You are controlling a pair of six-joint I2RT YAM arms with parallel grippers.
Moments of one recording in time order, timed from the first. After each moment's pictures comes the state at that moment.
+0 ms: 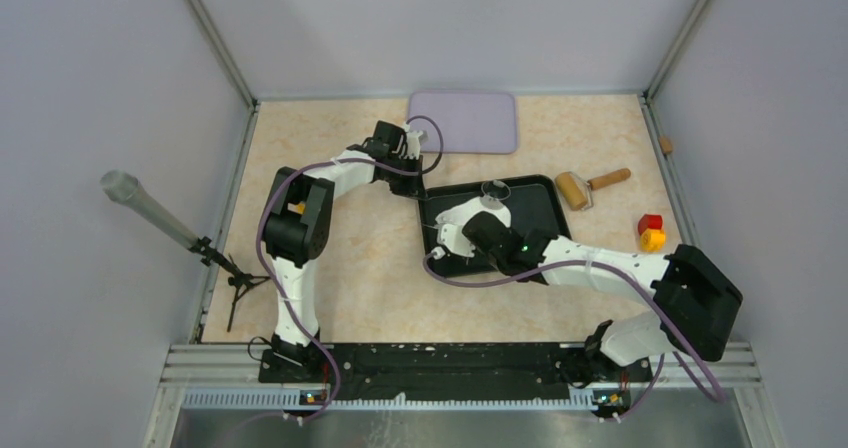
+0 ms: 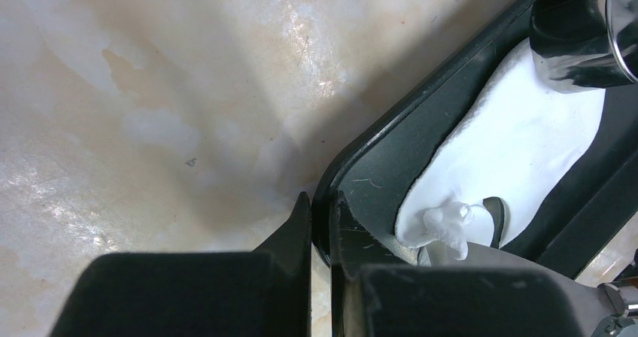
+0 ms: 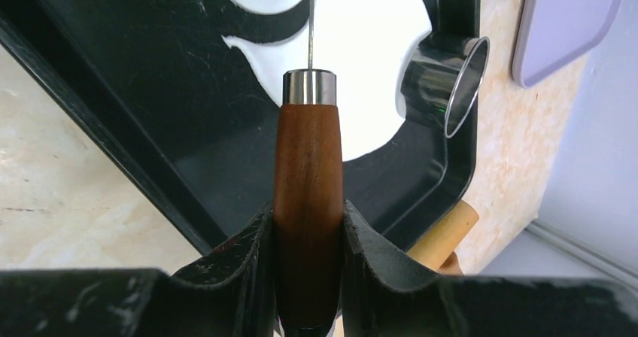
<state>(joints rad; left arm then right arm) -0.37 2.08 1.44 -0.35 0.45 -0.17 0.96 1.38 0.80 -0.36 0.40 -0.63</state>
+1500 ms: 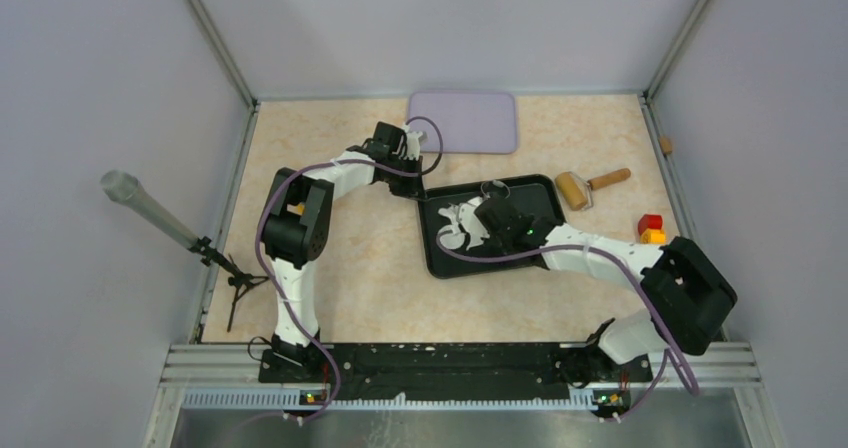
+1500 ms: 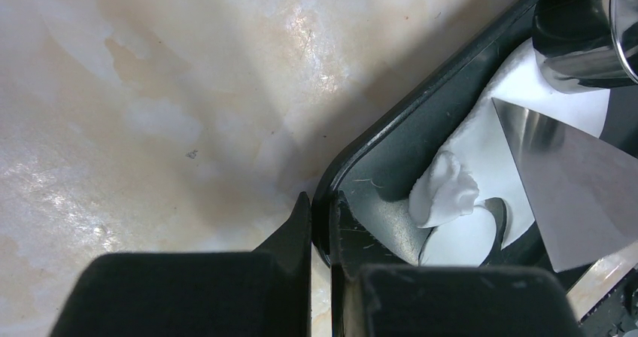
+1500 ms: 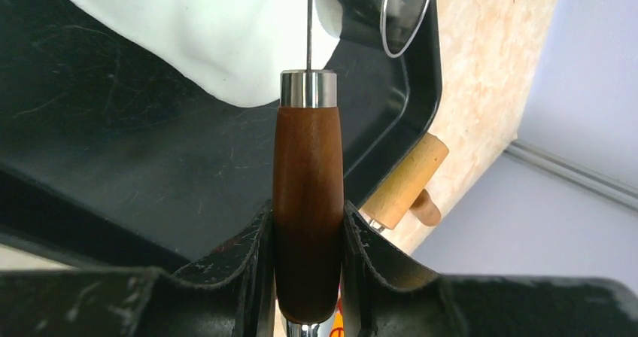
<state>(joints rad) -0.37 2.07 1.42 -0.34 0.43 -0.17 0.81 1.44 0.79 -0.32 0.55 -0.70</state>
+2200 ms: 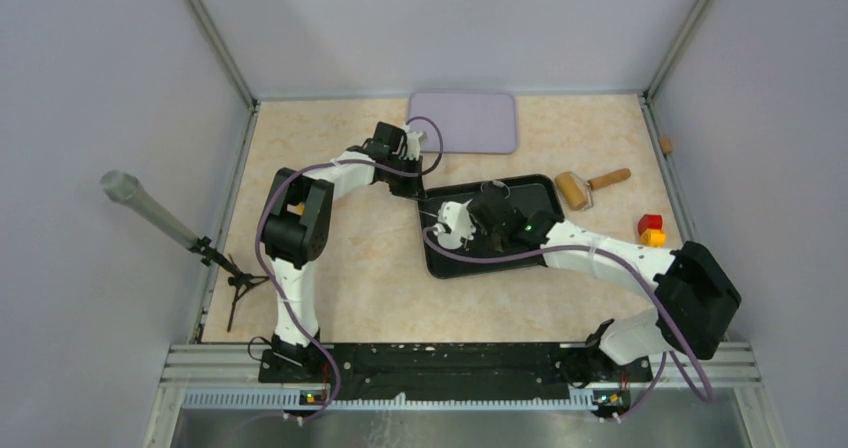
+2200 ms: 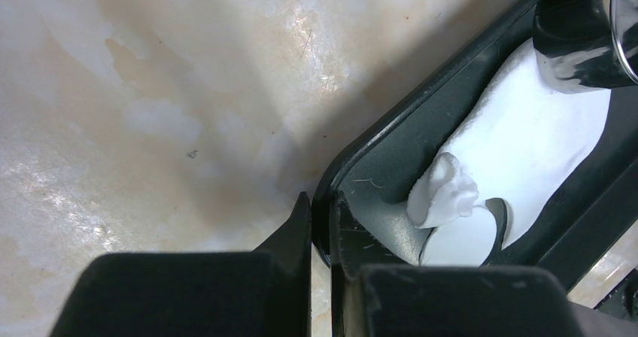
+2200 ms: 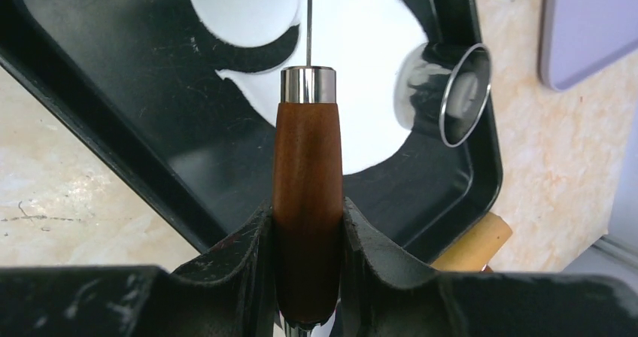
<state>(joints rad) -0.37 2.07 1.42 -0.34 0.43 -0.17 0.87 1.39 0.92 -0.44 0.24 -0.55</state>
